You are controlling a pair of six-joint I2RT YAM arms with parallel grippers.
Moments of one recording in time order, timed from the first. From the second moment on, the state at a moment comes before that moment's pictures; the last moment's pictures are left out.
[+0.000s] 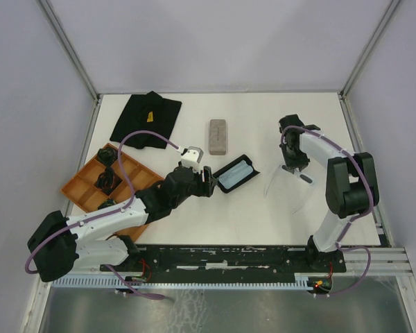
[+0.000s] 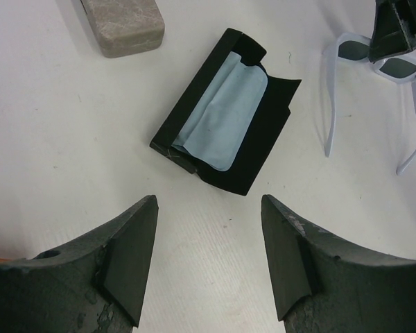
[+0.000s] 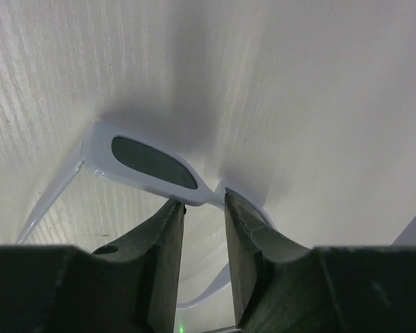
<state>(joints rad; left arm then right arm) -0.92 1.15 0.62 0.08 -0.31 -0.46 0.19 1.77 1.21 -0.77 0.28 0.00</state>
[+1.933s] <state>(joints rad) -0.92 1.16 0.62 0.08 -0.28 -0.46 0.17 1.75 1.20 -0.86 0.28 0.04</state>
